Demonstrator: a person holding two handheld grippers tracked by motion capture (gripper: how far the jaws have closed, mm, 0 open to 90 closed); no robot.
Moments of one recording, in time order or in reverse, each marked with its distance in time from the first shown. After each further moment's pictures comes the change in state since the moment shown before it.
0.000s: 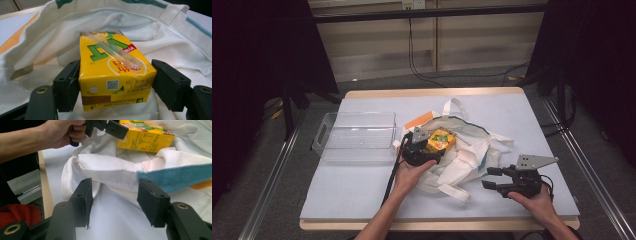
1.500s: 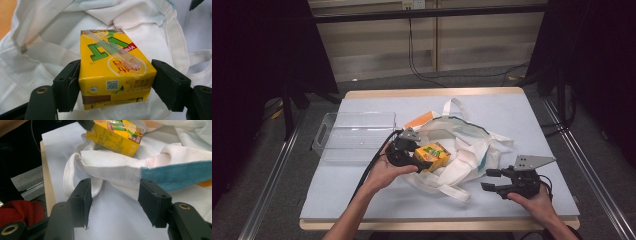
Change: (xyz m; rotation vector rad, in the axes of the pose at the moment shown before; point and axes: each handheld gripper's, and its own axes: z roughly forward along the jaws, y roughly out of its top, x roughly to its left) left arm 0.017 0.014 -0.046 0.269 -0.233 0.184; right arm 0.000 -0.001 0.003 0.027 0.023 0.003
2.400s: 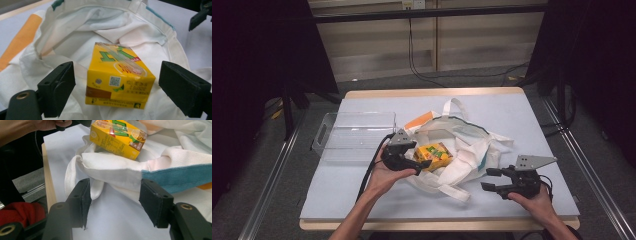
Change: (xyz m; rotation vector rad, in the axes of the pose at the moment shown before) left arm -0.004 -0.019 -0.010 -0.211 0.072 -0.050; right arm 0.001 0.000 -0.001 -0.021 0.001 0.000
